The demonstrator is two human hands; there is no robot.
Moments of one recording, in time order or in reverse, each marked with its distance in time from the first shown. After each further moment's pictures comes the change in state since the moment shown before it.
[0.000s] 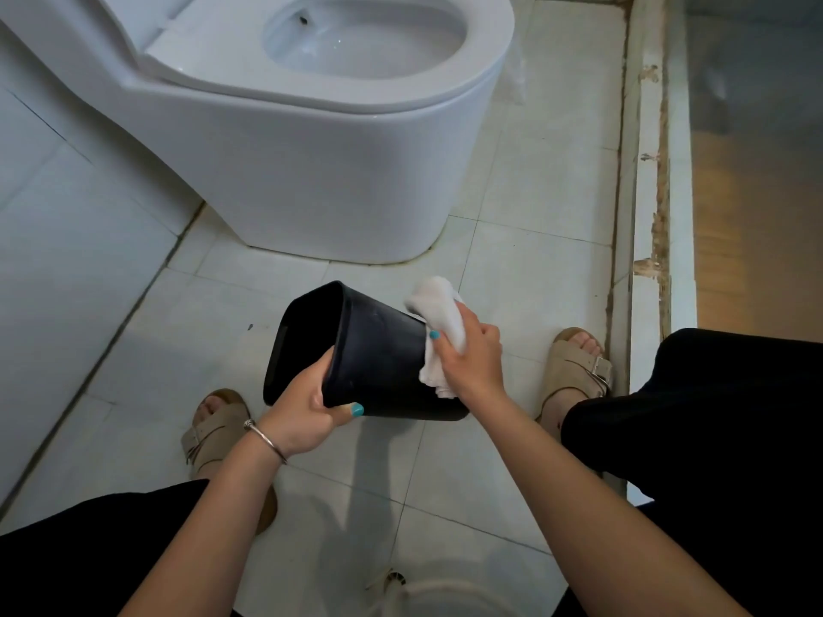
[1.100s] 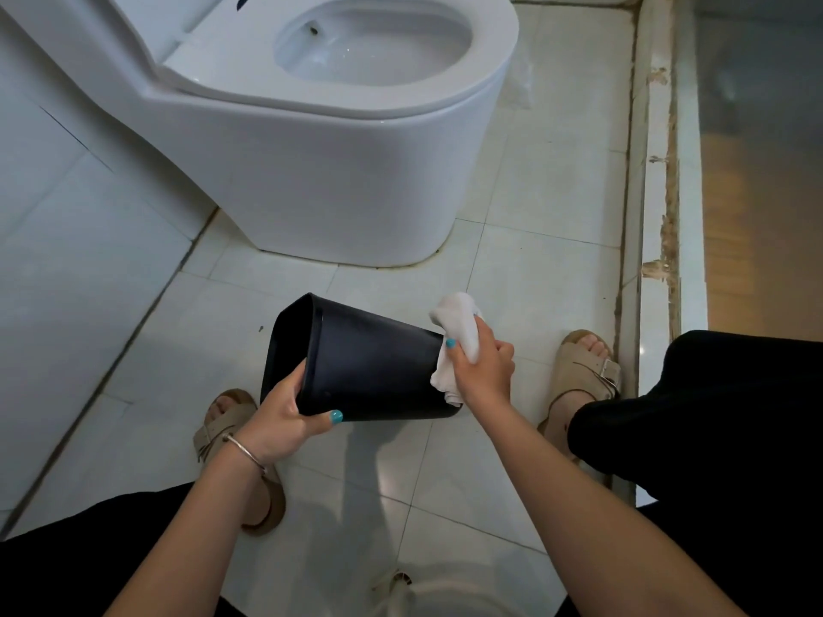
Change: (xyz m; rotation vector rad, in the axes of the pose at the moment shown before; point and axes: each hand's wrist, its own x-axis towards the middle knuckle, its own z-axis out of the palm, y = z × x) left_hand -0.020 -0.019 -0.015 -0.137 0.081 -0.096; right_hand 0.002 0.024 0.011 0.053 0.051 0.130
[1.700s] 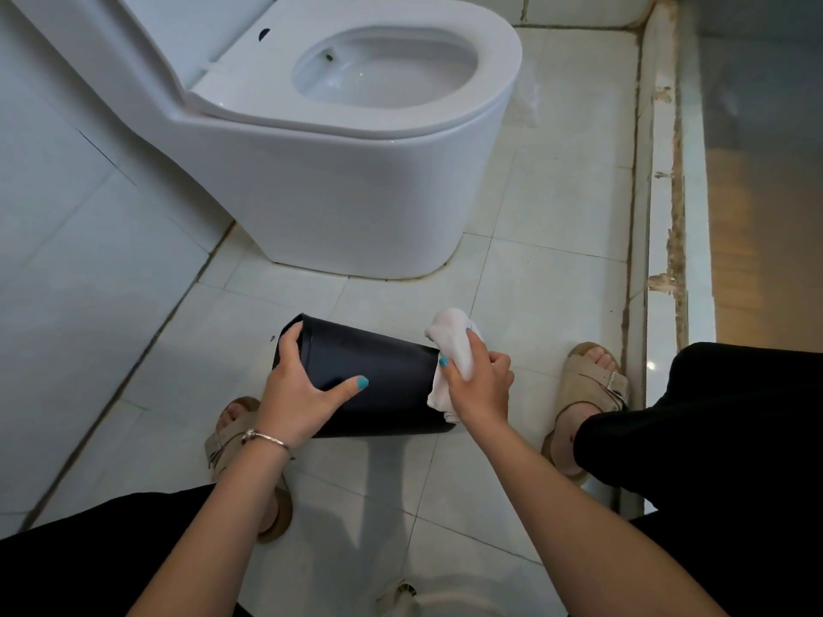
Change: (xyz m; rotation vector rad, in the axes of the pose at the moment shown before) left_hand 0.002 0.039 0.012 0.308 0.419 -0.046; right_hand -0.014 -0.003 0.007 -0.112 0.012 -0.062
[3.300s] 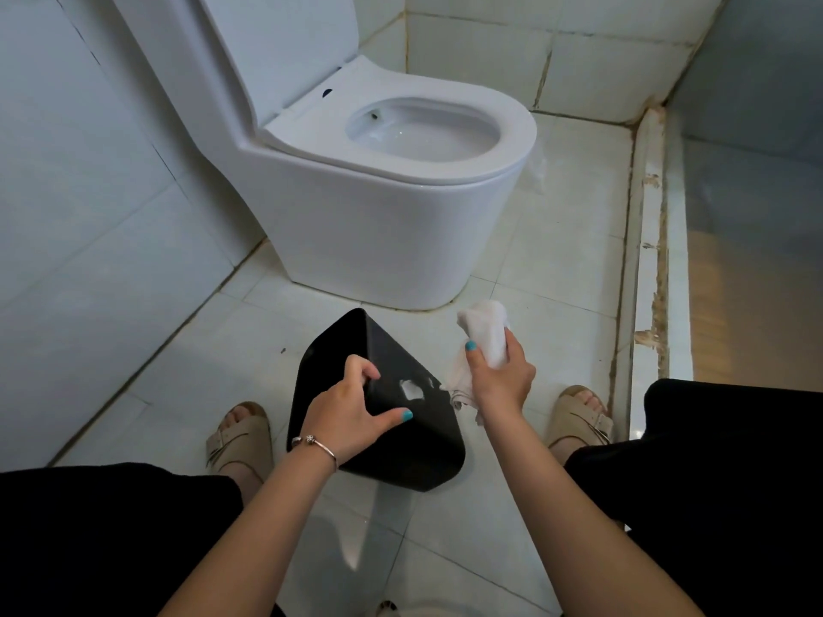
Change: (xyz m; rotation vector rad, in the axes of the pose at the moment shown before) left_hand -0.028 0.003 0.022 0.259 -0.095 0.157; right_hand -0.017 -0.054 -0.052 0.388 0.195 0.071
